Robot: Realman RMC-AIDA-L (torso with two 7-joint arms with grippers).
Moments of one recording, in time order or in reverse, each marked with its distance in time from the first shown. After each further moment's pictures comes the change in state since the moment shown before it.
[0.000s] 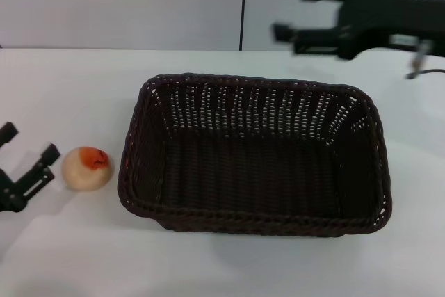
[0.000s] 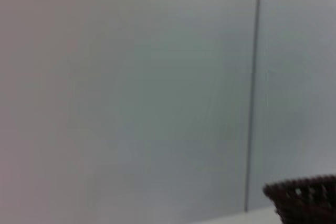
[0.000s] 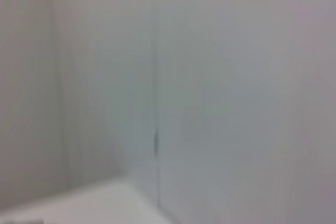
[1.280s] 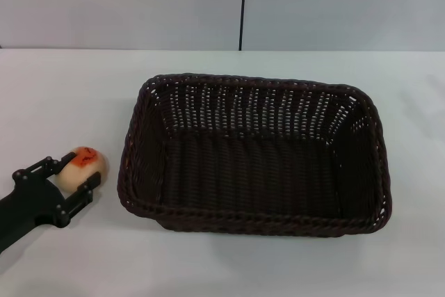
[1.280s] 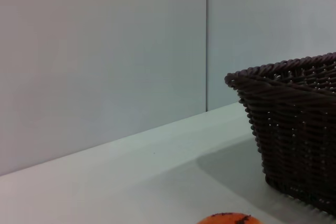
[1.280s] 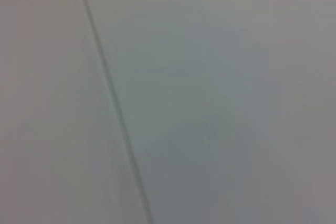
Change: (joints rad) left arm -0.074 -0.007 0.247 0.020 0.010 -0.266 0.010; right arm -0.210 -0.003 0.029 0.771 1.076 -0.293 -0.784
